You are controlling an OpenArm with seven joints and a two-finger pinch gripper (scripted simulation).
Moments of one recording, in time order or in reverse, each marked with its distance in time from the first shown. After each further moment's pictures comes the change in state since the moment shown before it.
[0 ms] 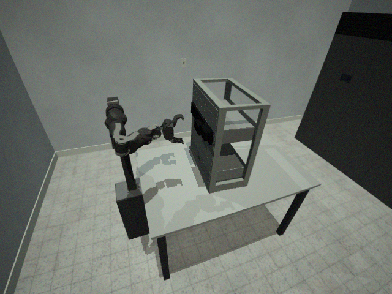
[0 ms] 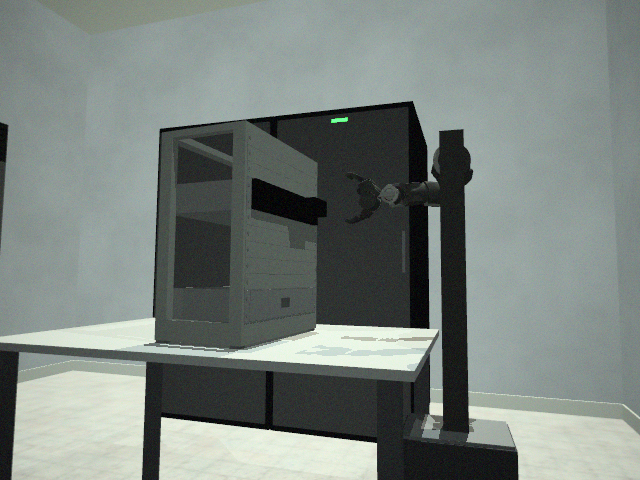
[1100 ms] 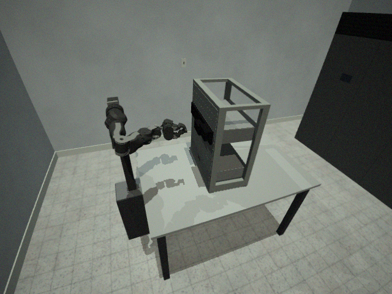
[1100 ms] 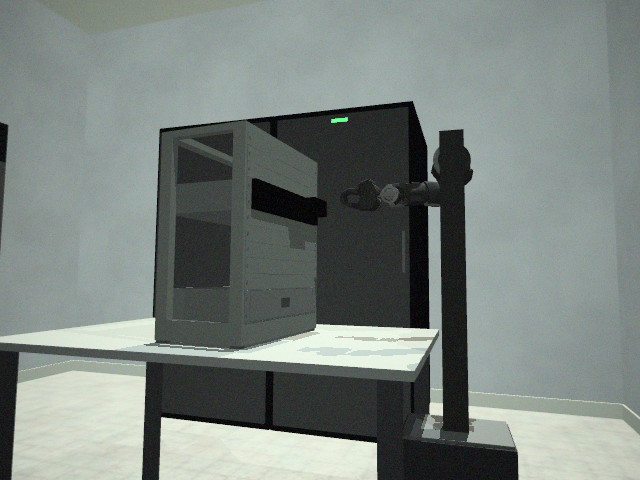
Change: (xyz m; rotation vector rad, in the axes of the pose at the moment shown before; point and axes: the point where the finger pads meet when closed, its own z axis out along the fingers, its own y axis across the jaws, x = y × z) arm 0.000 0.000 0.000 0.000 0.000 0.000
